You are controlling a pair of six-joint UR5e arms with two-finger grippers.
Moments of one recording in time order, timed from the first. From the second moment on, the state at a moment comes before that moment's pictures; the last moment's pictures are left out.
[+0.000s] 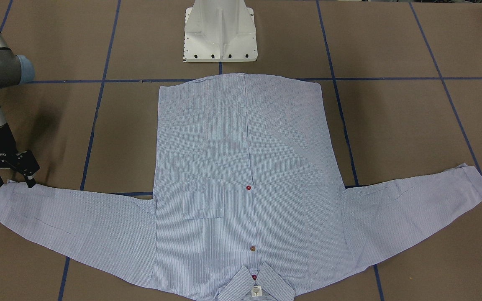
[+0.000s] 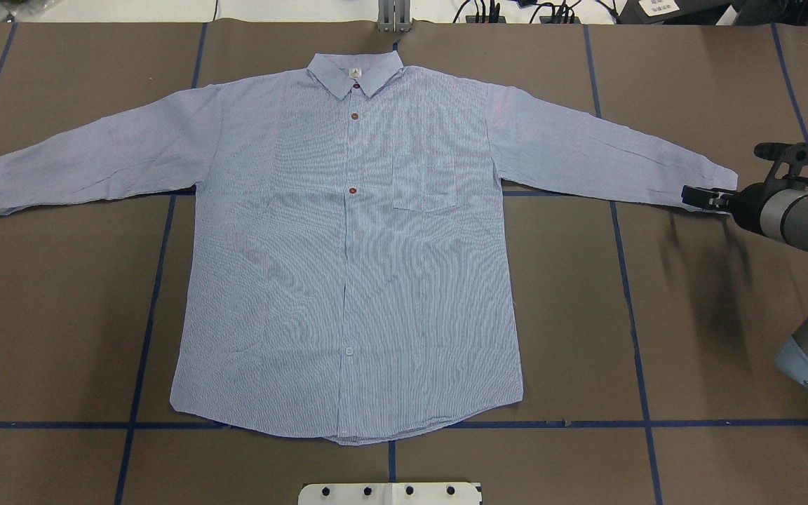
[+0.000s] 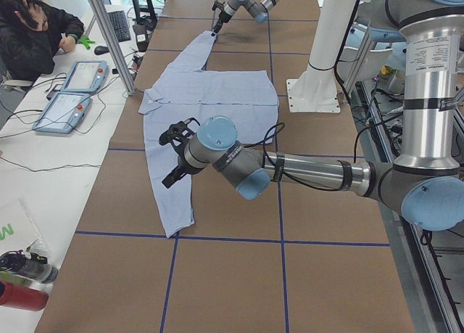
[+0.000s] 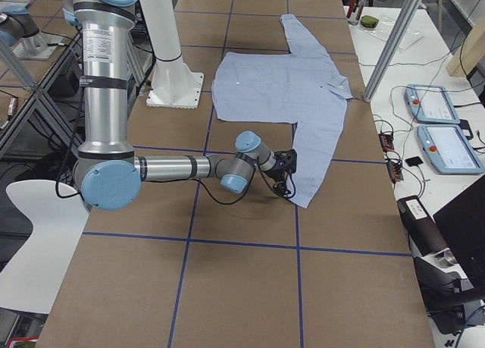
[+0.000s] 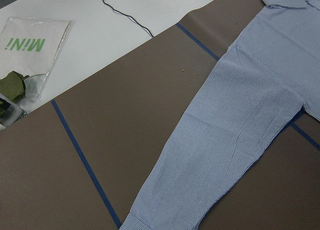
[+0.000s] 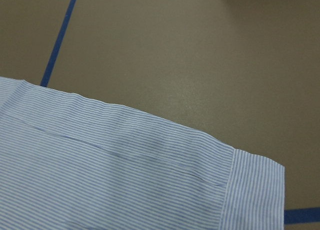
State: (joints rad) left arm -1.56 -1.51 -1.74 -2.26 -2.40 0.05; right arm 0.82 -1.56 1.44 -0.46 1.56 1.12
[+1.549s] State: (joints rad) left arm -1.56 -1.51 -1.74 -2.26 -2.40 0.04; right arm 0.82 -1.59 1.41 -0.44 1.50 1.13
